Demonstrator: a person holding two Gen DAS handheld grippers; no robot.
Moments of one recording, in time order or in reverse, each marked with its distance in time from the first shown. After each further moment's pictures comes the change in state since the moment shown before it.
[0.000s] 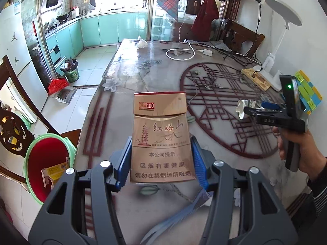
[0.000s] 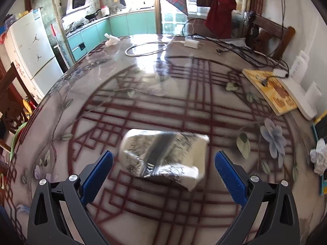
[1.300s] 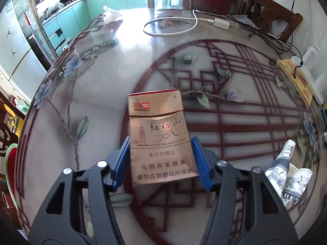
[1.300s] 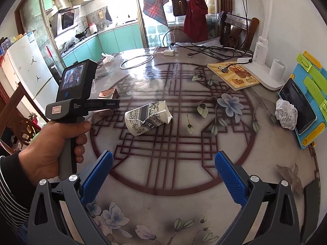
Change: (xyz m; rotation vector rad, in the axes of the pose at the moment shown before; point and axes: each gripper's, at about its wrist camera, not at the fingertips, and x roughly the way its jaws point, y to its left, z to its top) left arm 0.212 -0.114 0.083 -0.044 0.192 0.154; right arm -0.124 -0.031 -0.070 0.184 -0.064 0.013
